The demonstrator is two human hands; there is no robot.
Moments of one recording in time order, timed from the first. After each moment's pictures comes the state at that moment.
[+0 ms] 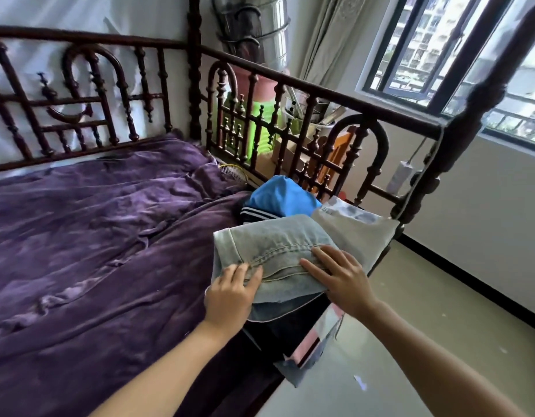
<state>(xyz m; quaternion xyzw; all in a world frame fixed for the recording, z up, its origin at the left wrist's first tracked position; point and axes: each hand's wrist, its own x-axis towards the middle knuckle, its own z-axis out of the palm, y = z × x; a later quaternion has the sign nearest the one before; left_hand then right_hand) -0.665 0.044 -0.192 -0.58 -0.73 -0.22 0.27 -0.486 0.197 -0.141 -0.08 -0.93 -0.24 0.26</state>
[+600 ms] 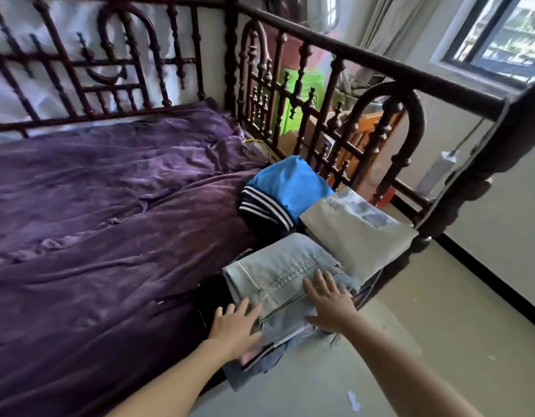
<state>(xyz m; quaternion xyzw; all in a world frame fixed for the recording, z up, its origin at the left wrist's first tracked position) -0.552 0.163 -0.303 -0.48 -0.85 0.06 -0.23 -0.430 0.360 -0.272 -0.22 -0.94 -0.03 -0.25</state>
